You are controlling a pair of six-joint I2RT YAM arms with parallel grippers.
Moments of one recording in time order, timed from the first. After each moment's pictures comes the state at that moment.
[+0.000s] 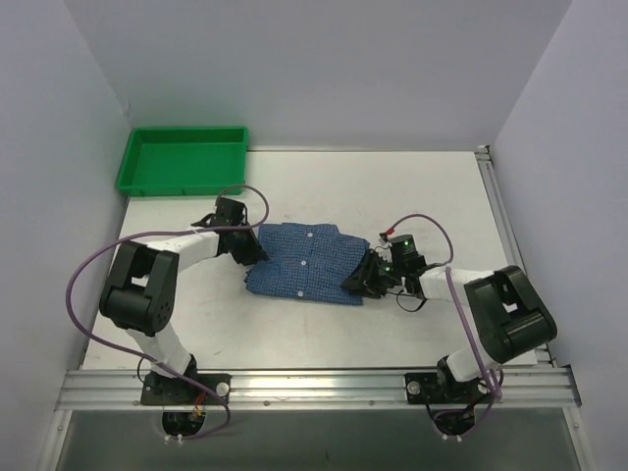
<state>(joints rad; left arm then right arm) -0.32 1.71 0.92 -0.25 0.17 -0.82 0.38 1.52 0.49 0.16 -0.52 0.81</state>
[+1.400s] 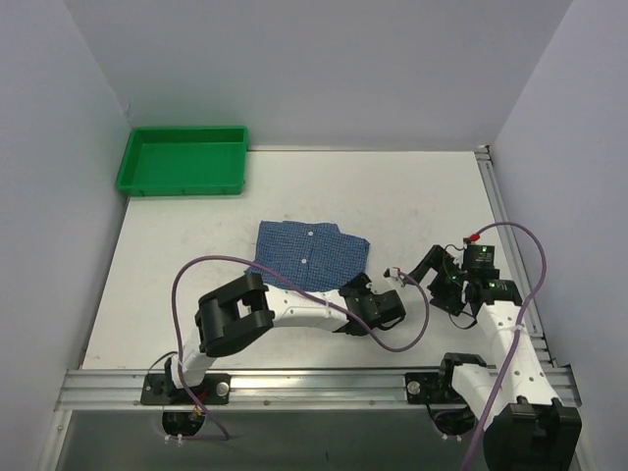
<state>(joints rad) -1.31 2.07 1.42 -0.48 -0.73 -0.23 -0.07 0.87 0.56 -0.68 -0.28 0.57</state>
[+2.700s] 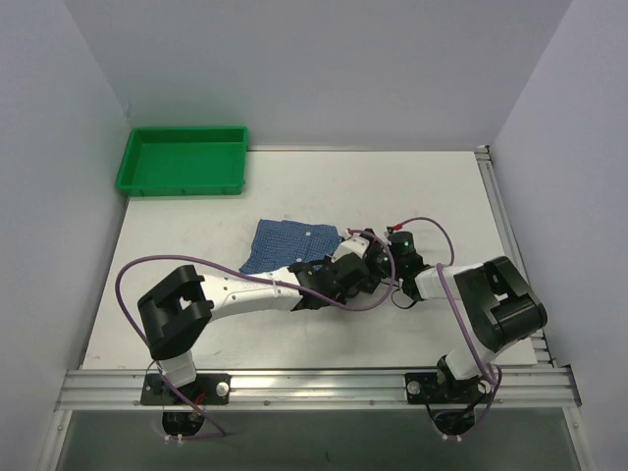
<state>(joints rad) -1.16 1.77 1.20 -0.36 -0.46 -0.51 0.39 1.60 0.47 0.49 -0.46 1.19</state>
